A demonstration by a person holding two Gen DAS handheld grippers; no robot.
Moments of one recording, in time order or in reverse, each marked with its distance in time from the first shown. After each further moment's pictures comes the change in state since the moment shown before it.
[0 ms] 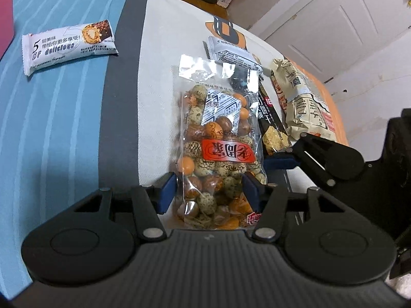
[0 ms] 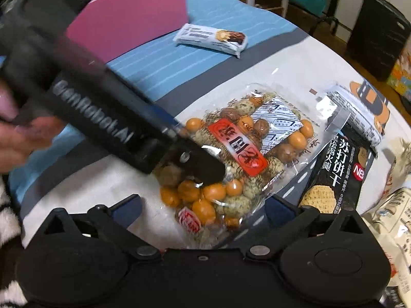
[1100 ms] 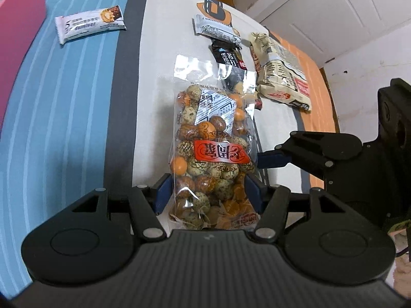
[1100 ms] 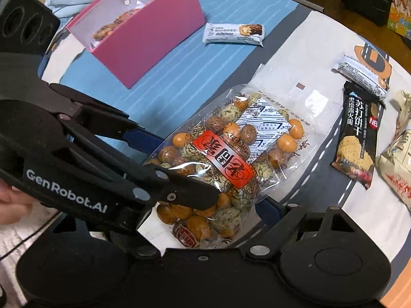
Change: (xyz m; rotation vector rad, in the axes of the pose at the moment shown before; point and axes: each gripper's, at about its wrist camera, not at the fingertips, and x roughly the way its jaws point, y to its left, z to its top) left arm -0.081 -0.034 -0.036 -0.027 0.128 0.029; right arm -0.064 0.045 0.008 0.207 0.121 0.134
